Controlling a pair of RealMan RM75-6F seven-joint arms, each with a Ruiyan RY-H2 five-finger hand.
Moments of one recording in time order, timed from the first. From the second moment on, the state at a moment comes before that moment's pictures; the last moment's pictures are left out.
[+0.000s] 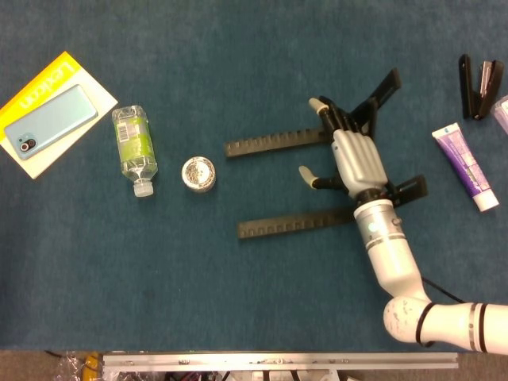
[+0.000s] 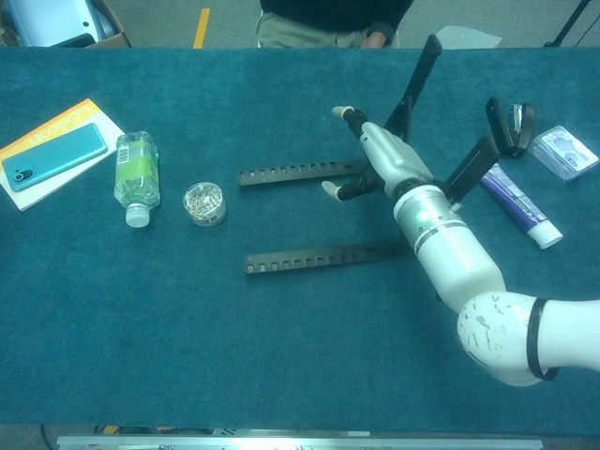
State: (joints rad) left arm -0.10 -1.02 0.00 -1.60 1.54 1.45 -0.07; right arm 0.61 -1.93 0.30 -1.52 -0.89 1.15 -0.36
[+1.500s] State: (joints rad) left arm -0.11 -1.03 -0.03 -1.64 1.45 1.41 -0.01; right arm 0.43 -1.32 0.07 -2.07 -1.52 1.22 -0.01
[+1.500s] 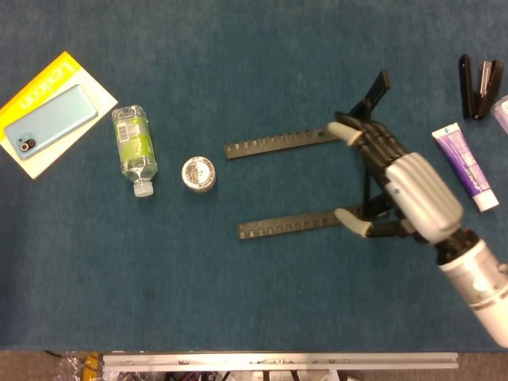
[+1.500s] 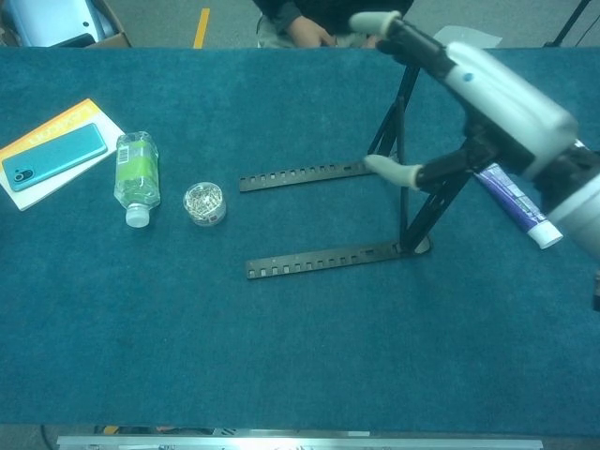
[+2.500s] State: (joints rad) left arm -0.09 -1.02 -0.03 -1.66 1.44 1.43 0.00; right arm 0.44 -1.40 0.01 -1.94 -1.59 1.14 0.14
